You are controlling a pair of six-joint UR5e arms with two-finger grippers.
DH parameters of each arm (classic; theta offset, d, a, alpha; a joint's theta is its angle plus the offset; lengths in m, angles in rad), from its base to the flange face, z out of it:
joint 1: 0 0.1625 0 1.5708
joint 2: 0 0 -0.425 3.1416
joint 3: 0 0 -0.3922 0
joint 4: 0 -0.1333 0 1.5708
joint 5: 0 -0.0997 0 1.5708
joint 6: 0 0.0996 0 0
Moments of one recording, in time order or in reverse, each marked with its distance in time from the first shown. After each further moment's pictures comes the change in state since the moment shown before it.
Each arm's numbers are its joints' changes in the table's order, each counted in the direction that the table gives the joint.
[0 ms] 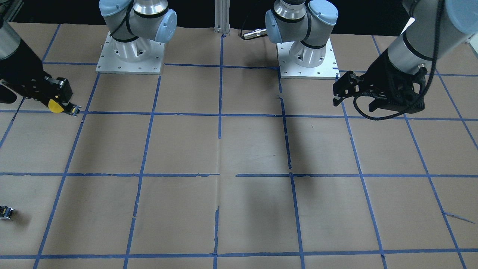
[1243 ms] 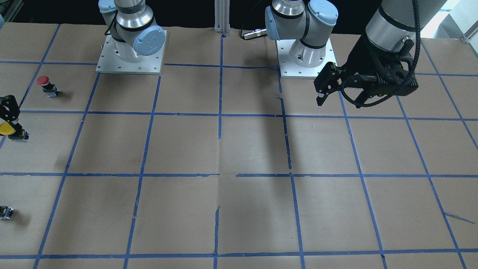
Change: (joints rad) left arm -0.070 0.029 -0.009 -0.107 0.056 -0.185; right arm -0.496 0.153 -0.259 0.448 -0.244 -0.884
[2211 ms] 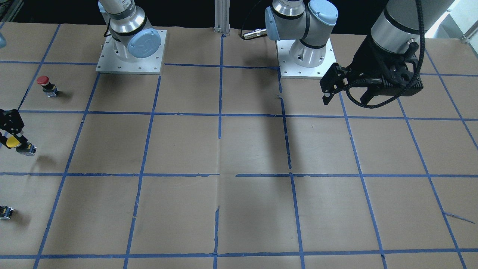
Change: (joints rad) left arm 0.014 -0.004 -0.009 0.047 -0.050 0.000; right arm -0.078 0.088 -0.057 0.083 -0.155 -0.036
